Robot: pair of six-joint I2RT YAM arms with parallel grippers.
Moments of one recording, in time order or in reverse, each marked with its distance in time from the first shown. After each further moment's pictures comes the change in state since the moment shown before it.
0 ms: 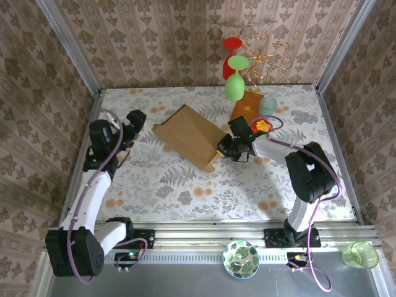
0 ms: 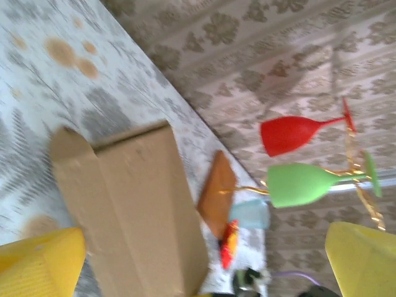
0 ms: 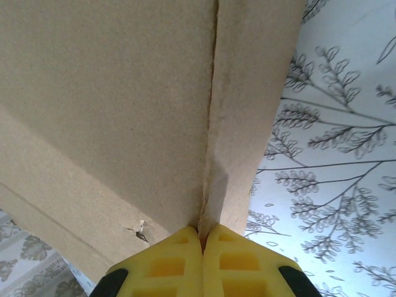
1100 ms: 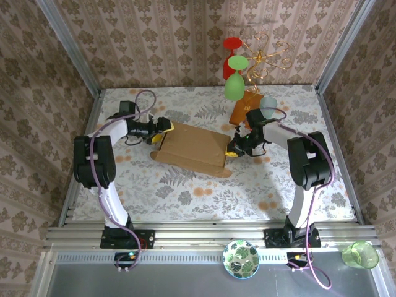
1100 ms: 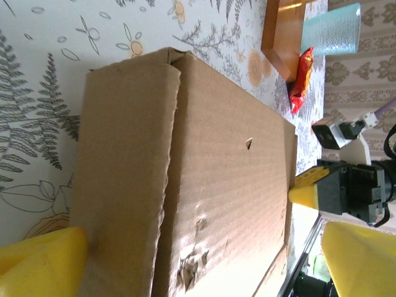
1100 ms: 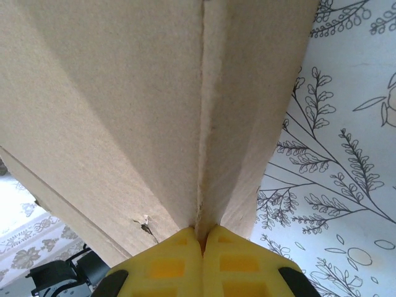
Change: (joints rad) left arm -0.034 0.841 0.480 -0.391 0.501 0.653; right arm -0.210 0.144 0.150 -0.314 -0.420 -0.674
